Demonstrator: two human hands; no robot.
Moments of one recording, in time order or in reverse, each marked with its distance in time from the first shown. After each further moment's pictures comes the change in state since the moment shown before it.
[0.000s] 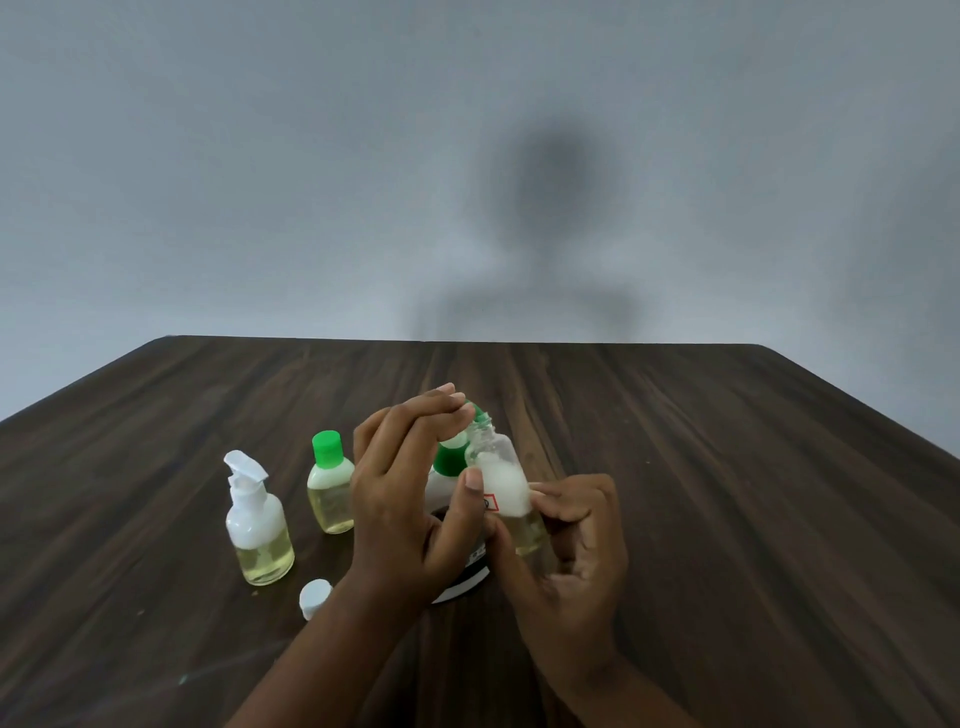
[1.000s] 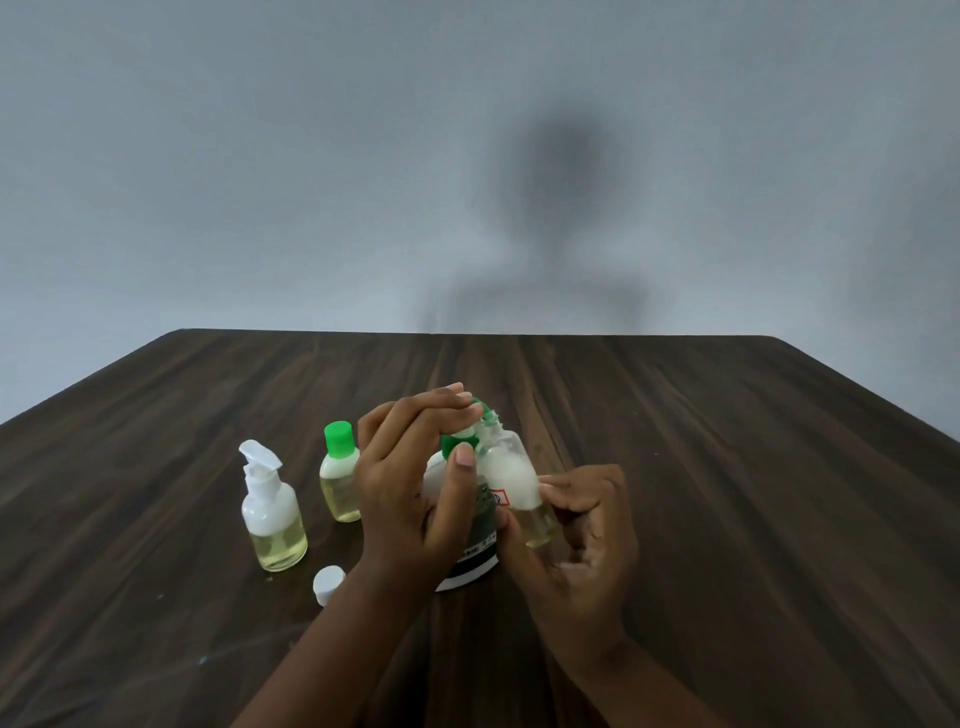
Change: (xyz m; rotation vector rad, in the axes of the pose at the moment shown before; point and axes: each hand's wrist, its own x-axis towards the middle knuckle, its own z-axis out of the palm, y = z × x) left_hand -0.003 -0.002 0.000 -0.094 0.068 -0.068; right_hand 0.000 0.001 -0.001 -0.014 -0.009 -0.024
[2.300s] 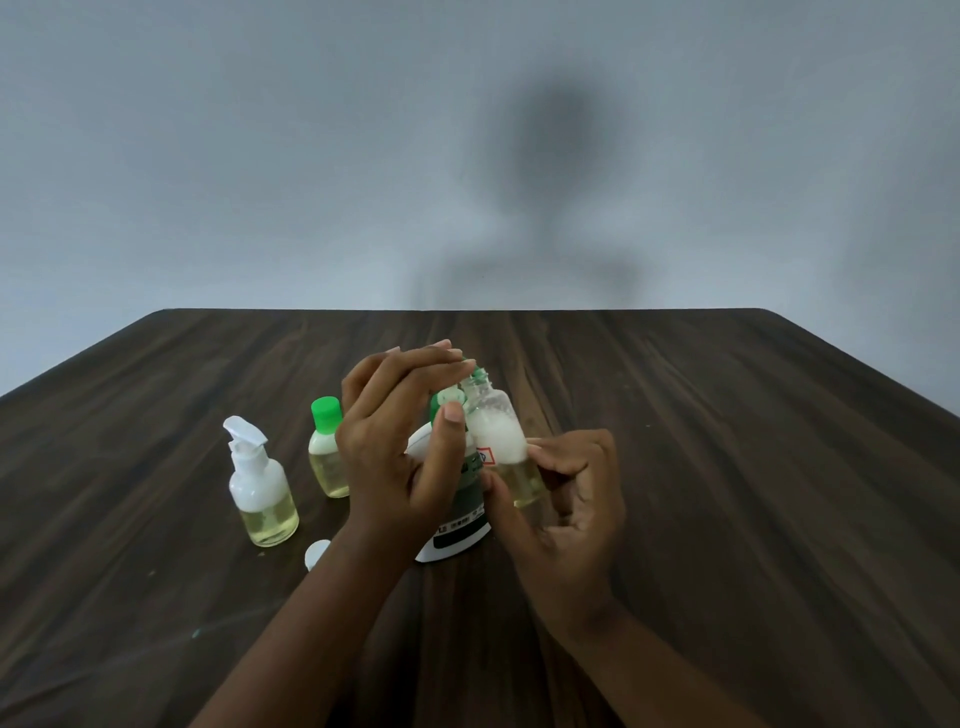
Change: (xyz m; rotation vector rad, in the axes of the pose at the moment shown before) left_hand 0.009 -0.002 0.000 0.012 -0.031 0.022; right_hand 0.003 -0.002 0.003 0.039 0.015 0.005
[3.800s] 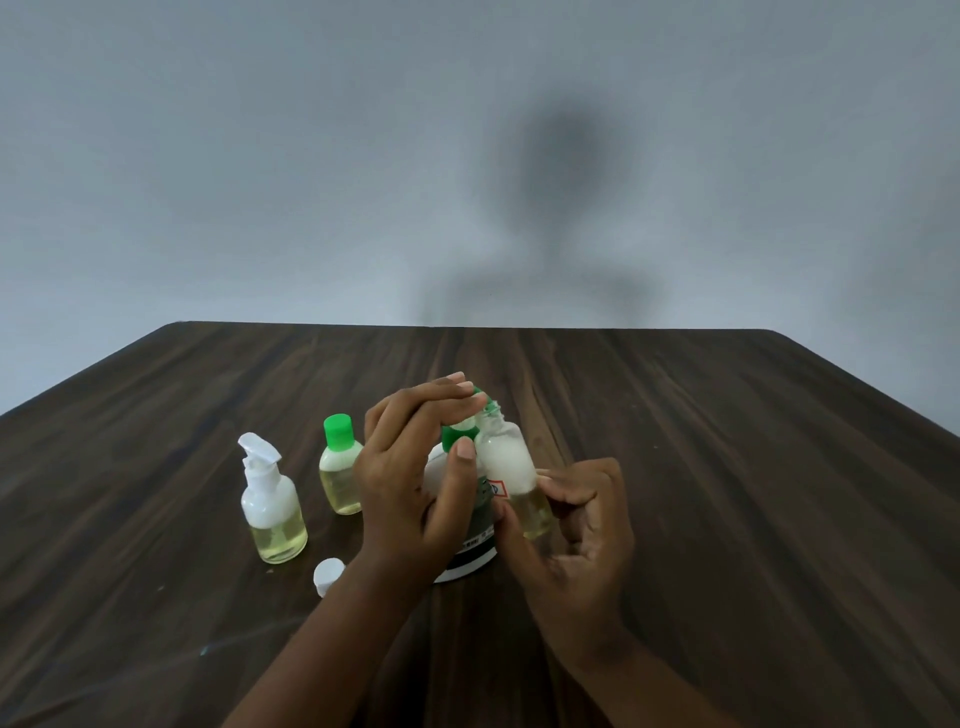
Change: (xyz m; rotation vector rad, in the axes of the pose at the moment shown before) left_hand -0.010 -0.001 0.000 -0.091 0.008 -0.028; right_hand -0.004 0.000 -0.002 -0.028 -0.035 0.018
